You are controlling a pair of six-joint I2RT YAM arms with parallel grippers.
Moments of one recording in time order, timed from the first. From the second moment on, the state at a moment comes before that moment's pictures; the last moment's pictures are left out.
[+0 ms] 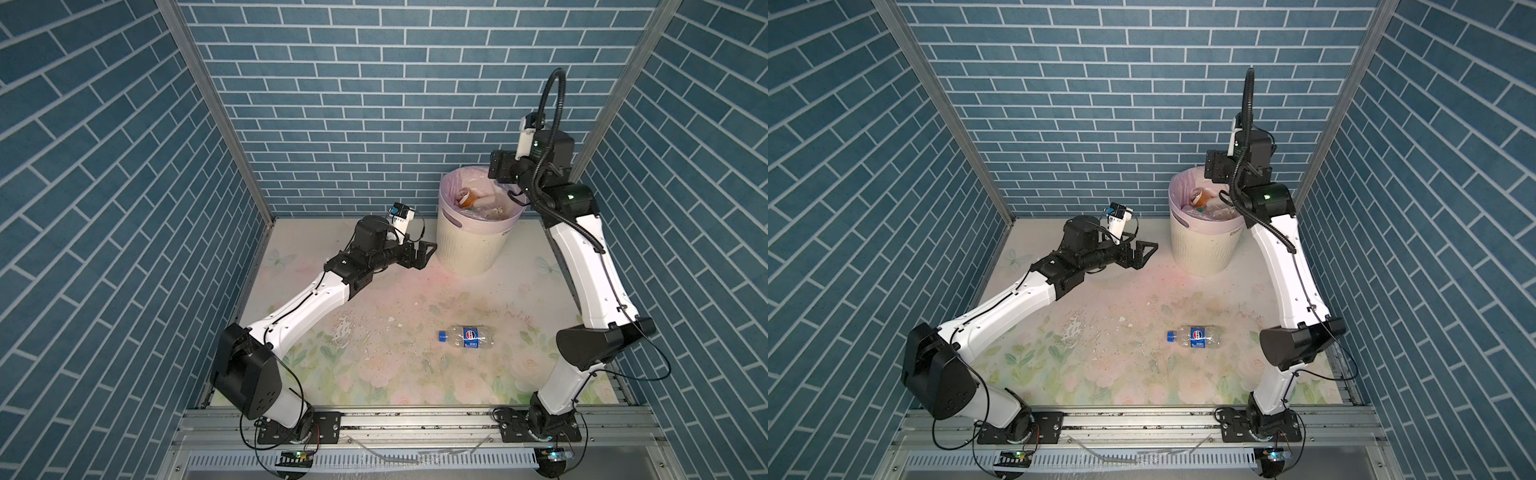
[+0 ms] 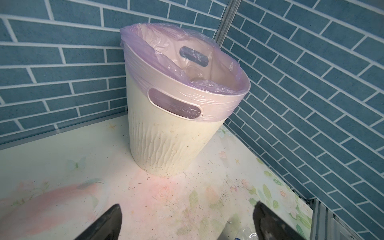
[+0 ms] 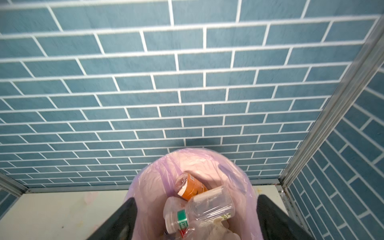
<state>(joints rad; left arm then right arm) -0.60 1.52 1.30 -0.10 0.28 -0.27 0.35 1.74 2.26 -0.70 0.25 0.08</state>
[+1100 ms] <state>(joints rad) -0.88 1.68 1.39 -0.39 0.17 0.01 0.35 1.29 1.57 -0.76 0.25 0.14</state>
